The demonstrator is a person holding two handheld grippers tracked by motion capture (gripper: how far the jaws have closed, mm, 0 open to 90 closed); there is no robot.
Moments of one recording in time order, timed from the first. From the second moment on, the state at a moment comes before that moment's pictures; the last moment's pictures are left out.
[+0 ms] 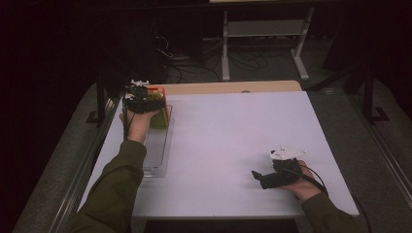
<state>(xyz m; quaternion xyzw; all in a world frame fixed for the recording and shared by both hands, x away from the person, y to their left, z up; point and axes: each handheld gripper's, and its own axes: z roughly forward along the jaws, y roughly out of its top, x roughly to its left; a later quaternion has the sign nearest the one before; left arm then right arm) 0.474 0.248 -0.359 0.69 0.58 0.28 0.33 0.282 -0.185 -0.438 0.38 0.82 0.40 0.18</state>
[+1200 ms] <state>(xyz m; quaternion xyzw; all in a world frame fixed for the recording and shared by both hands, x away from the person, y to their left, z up) 0.465 0.255 -0.351 0.72 0.53 0.27 0.36 0.281 -0.185 -0.437 0.38 0.82 0.40 0.17</state>
